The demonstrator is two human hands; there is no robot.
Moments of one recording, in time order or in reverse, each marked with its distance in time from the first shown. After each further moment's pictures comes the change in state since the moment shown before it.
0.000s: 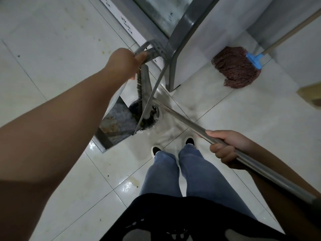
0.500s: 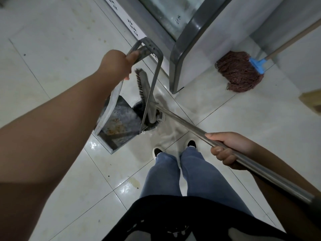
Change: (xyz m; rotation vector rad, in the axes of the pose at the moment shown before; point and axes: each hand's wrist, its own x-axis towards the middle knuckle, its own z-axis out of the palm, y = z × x) left_hand -0.011 -0.030 -0.016 -0.153 0.049 -0.044; right_hand -0.004 0.002 0.020 -0.155 0.104 -0.037
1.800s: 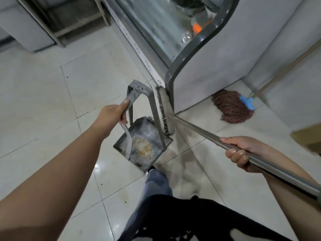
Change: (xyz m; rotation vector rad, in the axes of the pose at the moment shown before) left_hand -0.211 -0.034 0.043 -0.620 0.189 -0.023; right_hand -0.101 0.069 -0.108 -0.164 0.063 -0.152
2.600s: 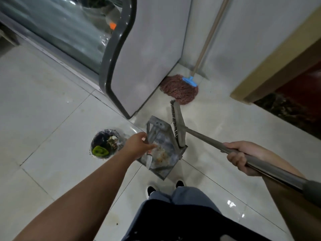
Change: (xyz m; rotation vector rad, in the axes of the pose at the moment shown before) left_hand -0.043 0.008 0.187 0.517 -0.661 0.120; right_hand -0.029 0.100 -0.093 0.617 0.104 0.130
